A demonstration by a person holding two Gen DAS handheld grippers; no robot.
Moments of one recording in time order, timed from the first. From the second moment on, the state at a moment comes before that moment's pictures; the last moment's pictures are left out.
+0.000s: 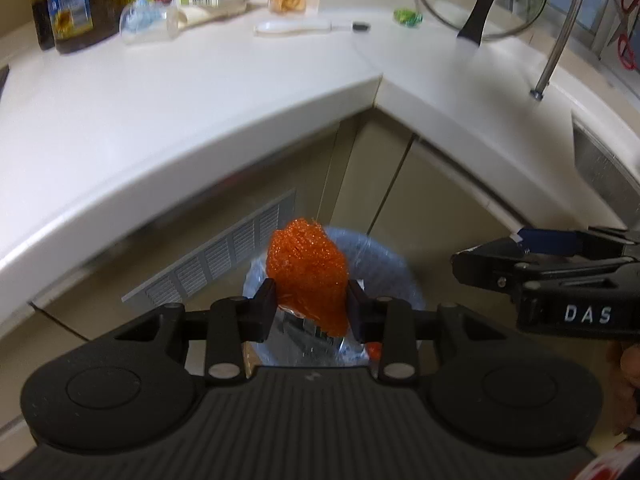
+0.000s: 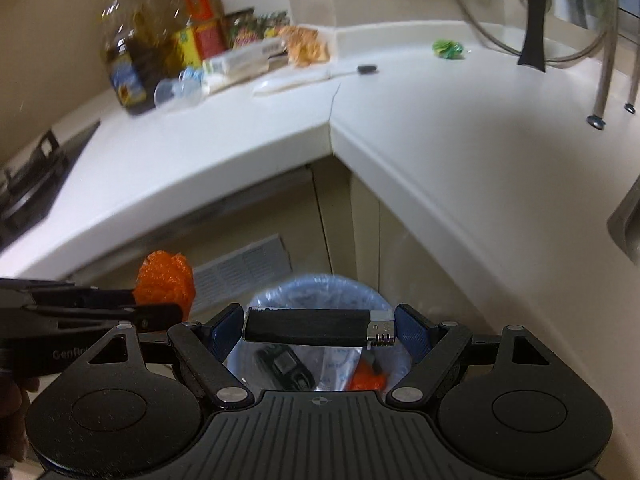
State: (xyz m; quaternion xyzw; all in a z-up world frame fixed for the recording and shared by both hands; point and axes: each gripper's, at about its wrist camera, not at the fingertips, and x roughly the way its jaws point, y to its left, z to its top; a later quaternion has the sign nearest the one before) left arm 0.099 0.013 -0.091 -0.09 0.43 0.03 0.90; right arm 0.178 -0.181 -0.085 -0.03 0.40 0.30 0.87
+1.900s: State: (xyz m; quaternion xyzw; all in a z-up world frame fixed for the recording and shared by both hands) left arm 0.142 0.029 -0.172 -0.13 0.49 0.09 0.86; right arm 0.221 -0.146 -0.203 -0.12 0.46 0.34 0.81
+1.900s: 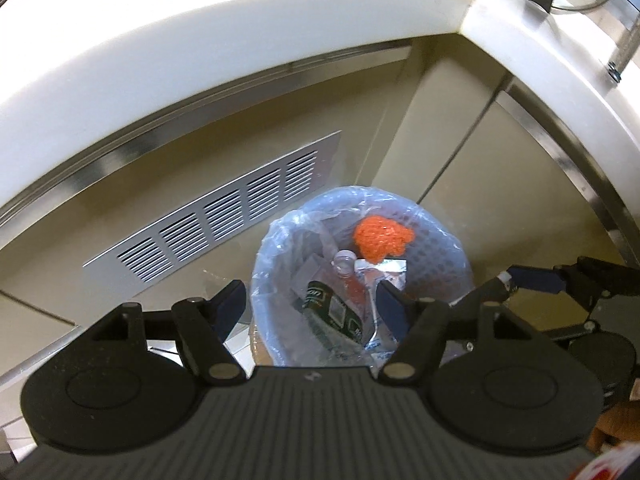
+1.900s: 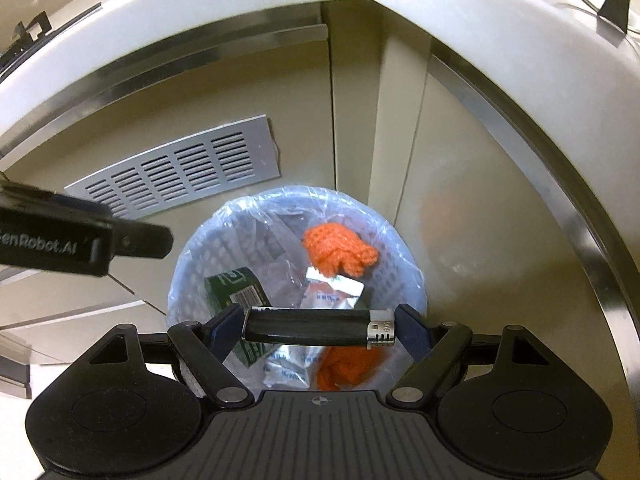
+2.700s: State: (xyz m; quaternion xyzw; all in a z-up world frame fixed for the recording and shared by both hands) left arm 0.107 0.046 -0.170 -0.14 0.48 0.10 0.86; right arm 0.218 -0.141 -0.202 -0.10 0.45 0.34 0.82
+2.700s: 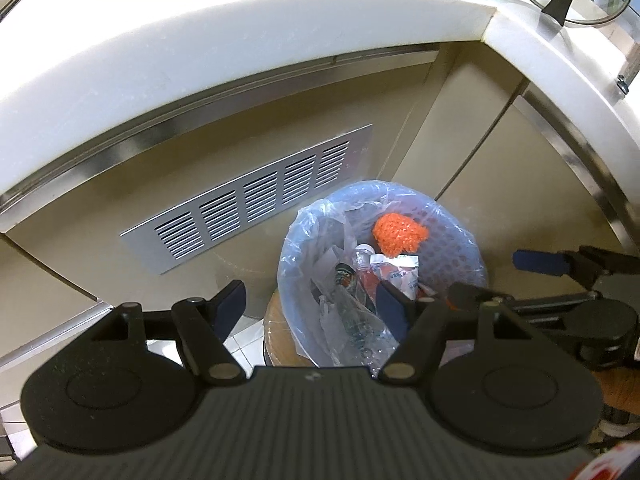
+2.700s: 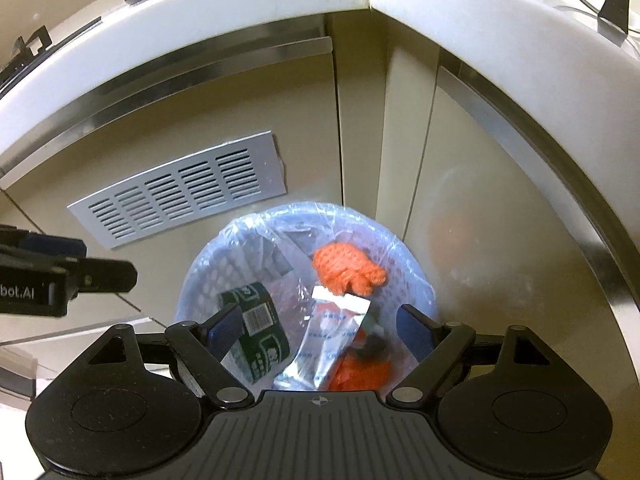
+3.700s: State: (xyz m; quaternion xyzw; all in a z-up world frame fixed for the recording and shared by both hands) left arm 0.078 0.035 -0.060 -0.12 0.39 0.08 0.91; right arm 0.173 -0.153 -0.072 -0.11 0.32 0.36 0.87
